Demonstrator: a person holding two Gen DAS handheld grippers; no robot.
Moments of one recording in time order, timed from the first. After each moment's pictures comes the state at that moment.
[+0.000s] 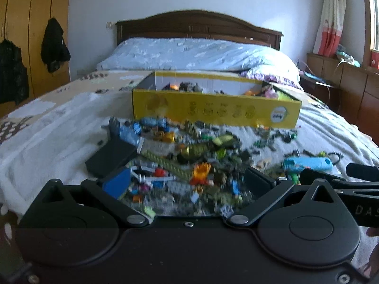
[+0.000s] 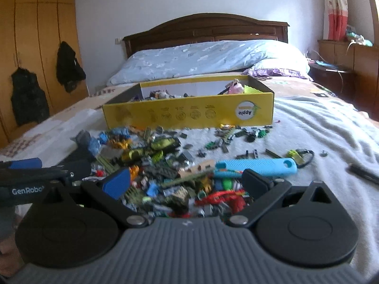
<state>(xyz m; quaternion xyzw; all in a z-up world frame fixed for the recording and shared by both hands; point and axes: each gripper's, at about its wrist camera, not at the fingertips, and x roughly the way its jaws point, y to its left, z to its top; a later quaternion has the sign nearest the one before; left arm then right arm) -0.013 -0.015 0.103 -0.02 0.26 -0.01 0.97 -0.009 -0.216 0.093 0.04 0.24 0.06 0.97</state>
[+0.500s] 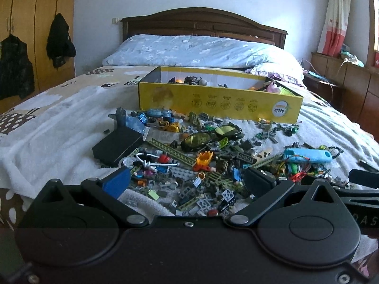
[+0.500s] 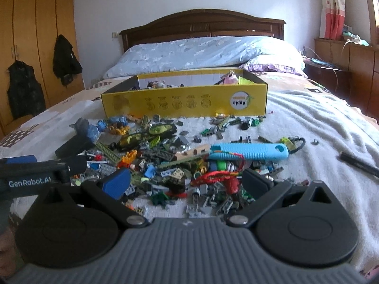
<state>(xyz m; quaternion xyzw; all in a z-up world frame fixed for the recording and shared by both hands) -0.032 -0.015 0.100 -0.02 0.26 0.01 0.97 -0.029 -0.213 0.082 0.04 0.25 0.05 0.97</state>
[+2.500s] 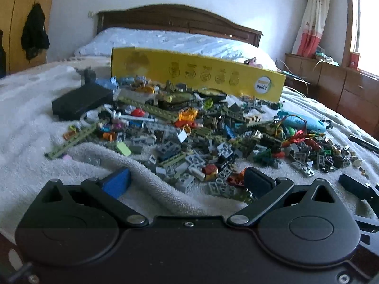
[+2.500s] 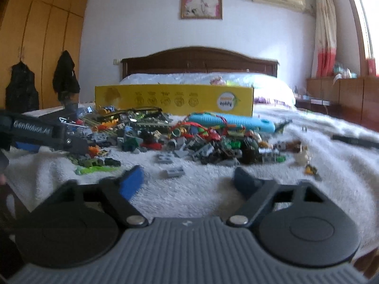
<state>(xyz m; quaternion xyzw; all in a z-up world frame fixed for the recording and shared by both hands) -0.012 -0.006 -0.010 -0.04 0.24 -0.08 0.97 -0.074 -0.224 -0.045 -0.02 0.12 0.03 0.99</state>
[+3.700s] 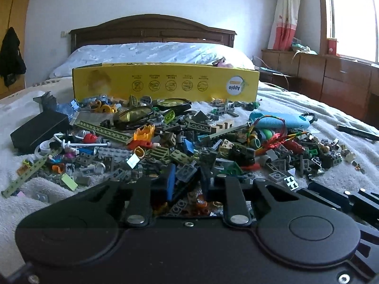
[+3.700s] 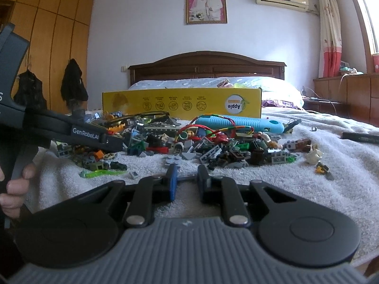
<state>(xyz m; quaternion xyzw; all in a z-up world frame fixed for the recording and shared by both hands) 0.012 -0.049 -0.008 0.00 0.22 -0.13 0.97 -0.070 -0.231 -0.051 0.01 0.11 0.05 0.99</state>
